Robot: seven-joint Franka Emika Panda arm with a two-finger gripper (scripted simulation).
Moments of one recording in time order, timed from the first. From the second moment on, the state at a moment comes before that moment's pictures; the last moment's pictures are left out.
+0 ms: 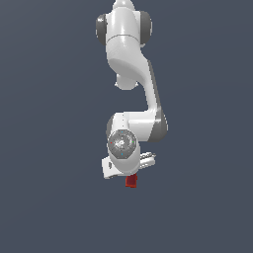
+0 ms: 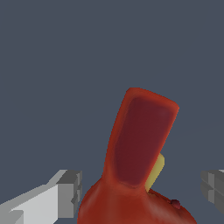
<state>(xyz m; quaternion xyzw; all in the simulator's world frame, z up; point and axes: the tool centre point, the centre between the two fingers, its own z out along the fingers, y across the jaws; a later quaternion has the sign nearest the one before) 0.106 0.016 0.061 -0.99 -0.13 0.06 0.05</state>
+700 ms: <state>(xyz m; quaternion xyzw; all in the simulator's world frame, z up) 0.106 0.018 0.036 -0.99 -0.13 0.06 0.06</state>
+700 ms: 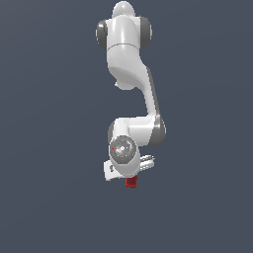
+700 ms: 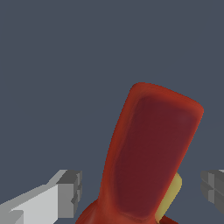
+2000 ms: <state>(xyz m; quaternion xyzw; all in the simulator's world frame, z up) 0.094 0.027 0.046 -0.99 -0.13 0.06 0.06</state>
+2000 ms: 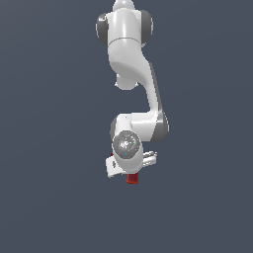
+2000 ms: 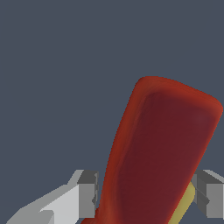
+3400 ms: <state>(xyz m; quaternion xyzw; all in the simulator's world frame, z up) 0.028 0.114 0.276 -0.99 -0.13 0.06 0.06</state>
